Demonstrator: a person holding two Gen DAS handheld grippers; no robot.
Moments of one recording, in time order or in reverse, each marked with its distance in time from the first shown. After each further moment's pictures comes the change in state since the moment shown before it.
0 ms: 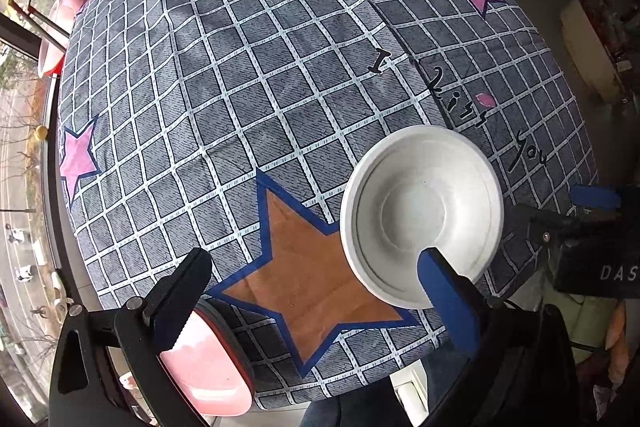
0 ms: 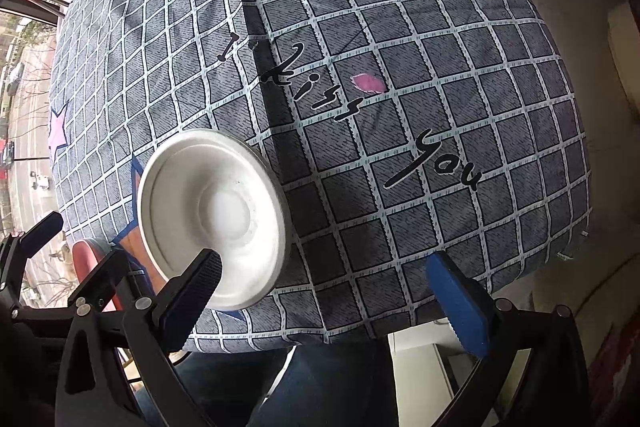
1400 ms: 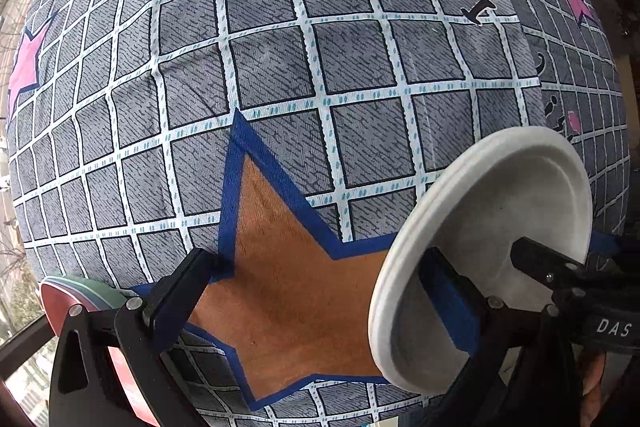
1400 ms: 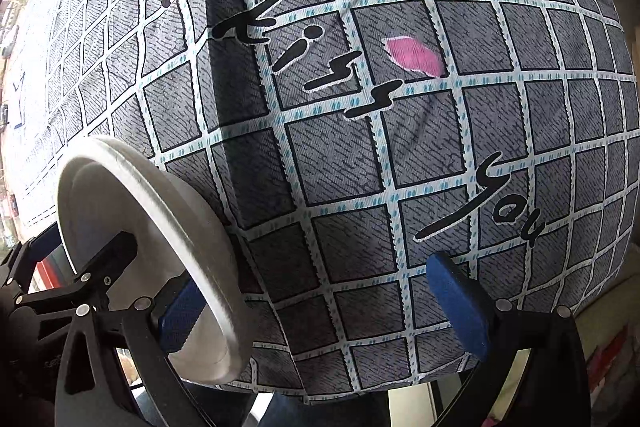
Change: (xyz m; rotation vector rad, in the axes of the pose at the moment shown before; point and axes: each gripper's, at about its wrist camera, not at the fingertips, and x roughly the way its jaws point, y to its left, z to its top) left arm 0.126 0.035 0.008 -0.259 0.183 -0.069; right arm 0.116 0.039 0.070 -0.098 0.157 -0.032
